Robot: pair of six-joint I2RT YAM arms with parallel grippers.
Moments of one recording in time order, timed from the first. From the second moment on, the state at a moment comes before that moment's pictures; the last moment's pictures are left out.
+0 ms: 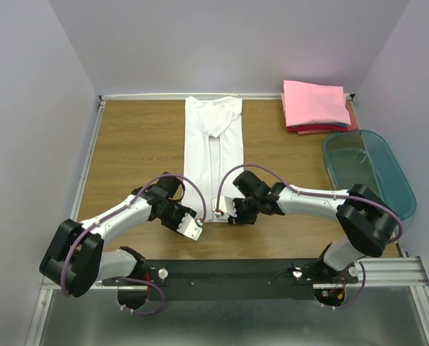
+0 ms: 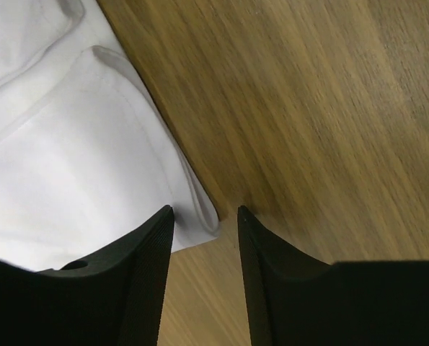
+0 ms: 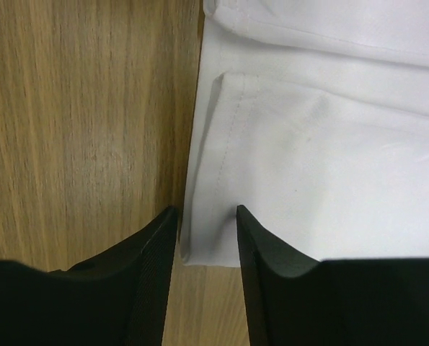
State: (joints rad) left arm -0.52 1.21 0.57 -0.64 0.52 1.54; right arm 0.89 1.57 0.81 -0.31 -0.33 -0.79
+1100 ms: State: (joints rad) left arm -0.58 1.18 0.64 -0.67 0.48 1.45; right arm 0.97 1.42 0.70 -0.33 -0.26 -0.78
